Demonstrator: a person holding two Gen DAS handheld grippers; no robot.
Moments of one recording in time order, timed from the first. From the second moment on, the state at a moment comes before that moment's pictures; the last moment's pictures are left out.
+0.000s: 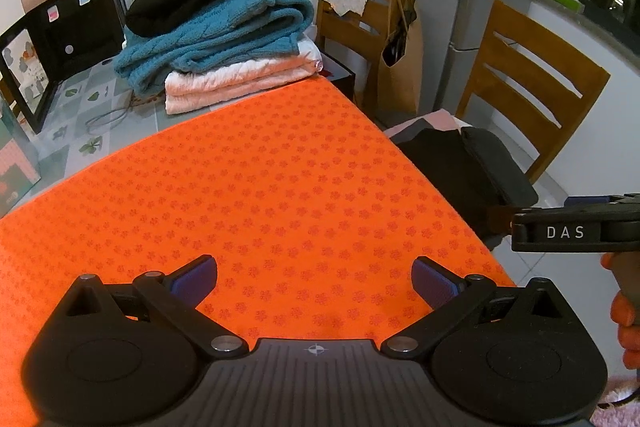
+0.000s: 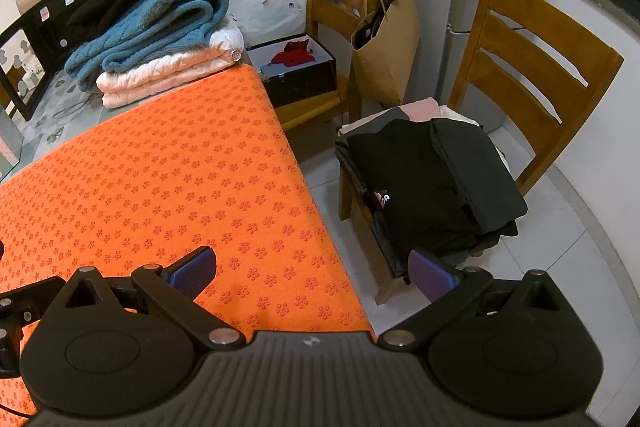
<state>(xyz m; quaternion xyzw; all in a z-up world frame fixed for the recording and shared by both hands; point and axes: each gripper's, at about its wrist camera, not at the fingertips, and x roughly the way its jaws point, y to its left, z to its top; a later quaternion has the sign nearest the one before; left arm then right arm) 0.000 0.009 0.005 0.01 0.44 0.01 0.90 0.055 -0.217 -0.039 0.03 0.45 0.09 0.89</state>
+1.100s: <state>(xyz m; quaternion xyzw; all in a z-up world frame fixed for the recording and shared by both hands) 0.005 0.017 0.005 -0.02 0.45 0.02 0.89 0.058 -0.215 -0.041 0.04 0.45 0.09 0.89</state>
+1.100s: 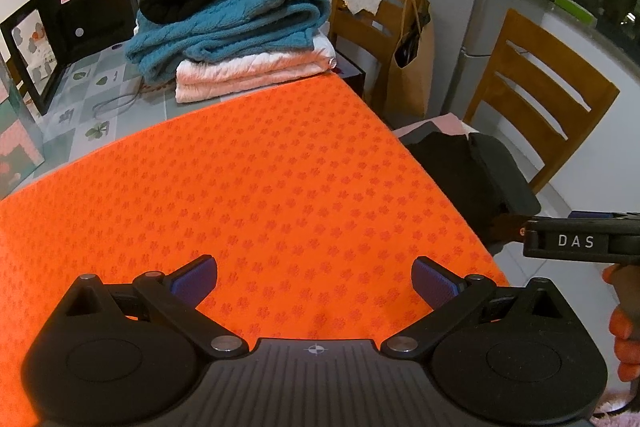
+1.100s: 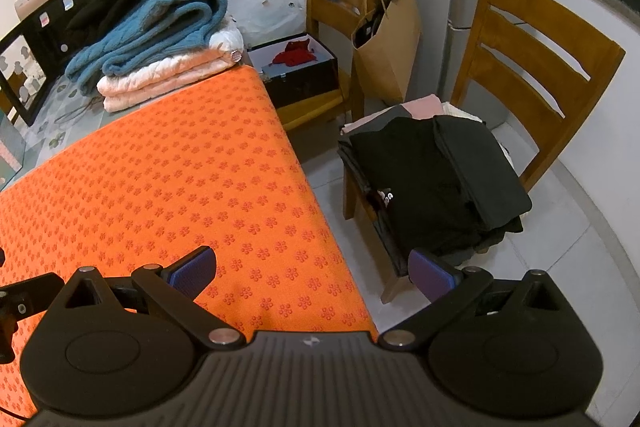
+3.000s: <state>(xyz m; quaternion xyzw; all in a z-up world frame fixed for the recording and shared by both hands) 0.162 0.026 -0.083 -0.04 0.54 0.01 0.84 0.357 -0.311 -0.359 -0.10 0.57 0.07 0.81</state>
